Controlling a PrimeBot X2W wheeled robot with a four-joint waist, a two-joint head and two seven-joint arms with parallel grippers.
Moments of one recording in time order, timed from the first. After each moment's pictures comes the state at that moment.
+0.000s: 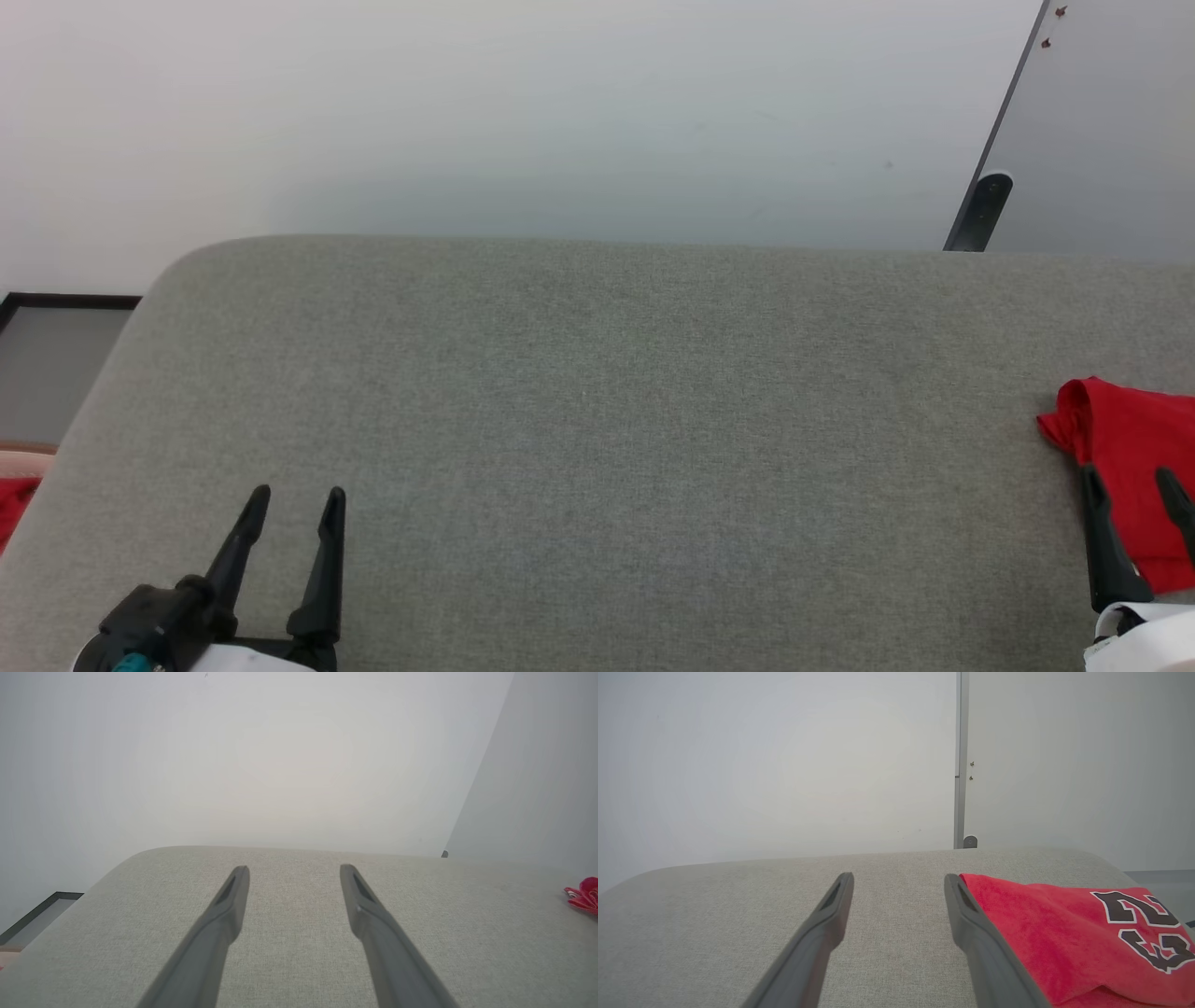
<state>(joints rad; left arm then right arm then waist) 0.07 0.36 -0.11 0.01 -0.45 -0.03 -0.25 0.05 -0.23 -0.12 0.01 0.37 0.13 -0.08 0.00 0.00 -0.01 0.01</state>
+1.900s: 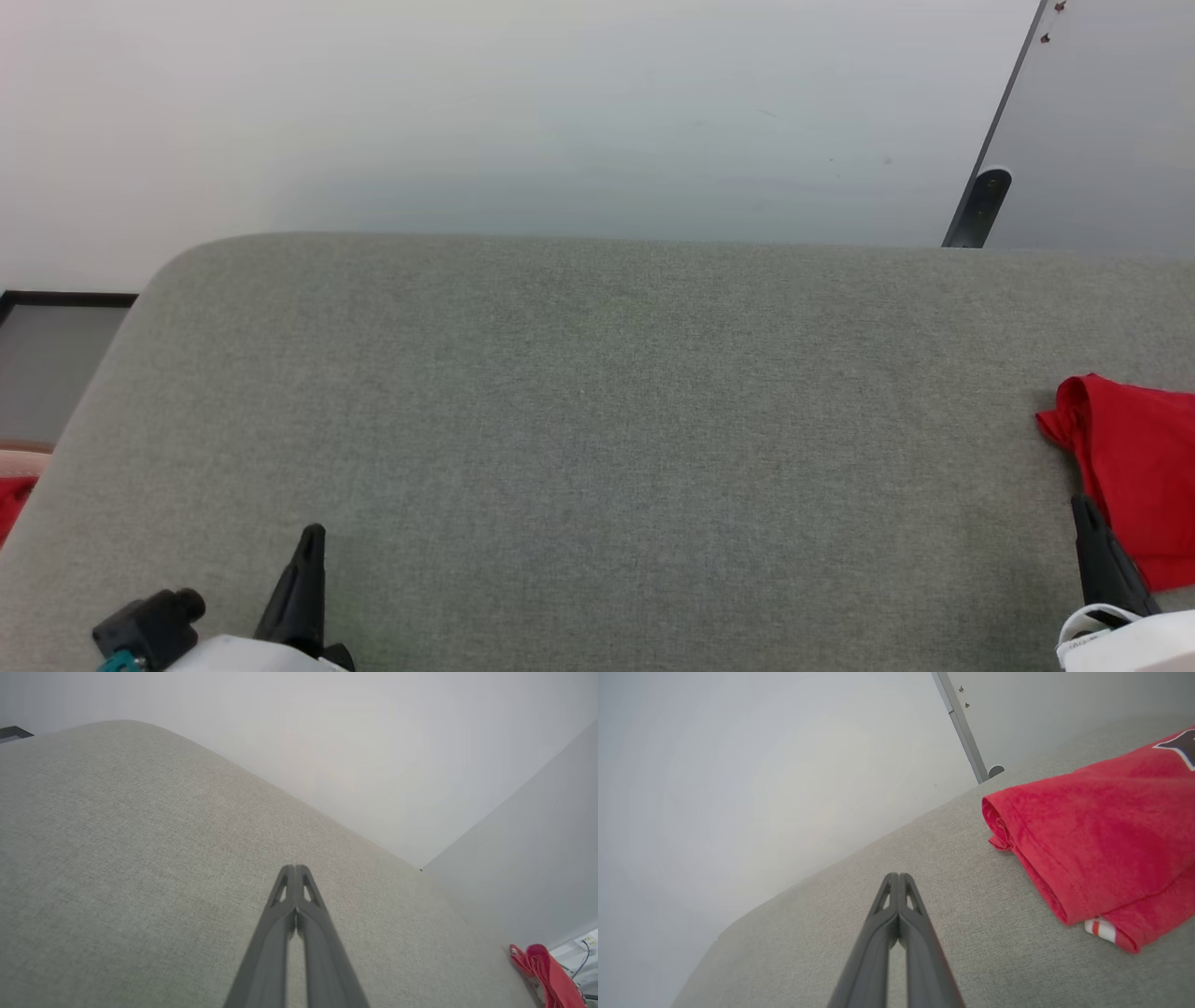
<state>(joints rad) 0.04 0.25 -0.07 0.14 -0.79 -0.04 -0.14 0.03 -0.15 -0.12 0.11 0.74 0.13 -0.02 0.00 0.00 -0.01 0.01</state>
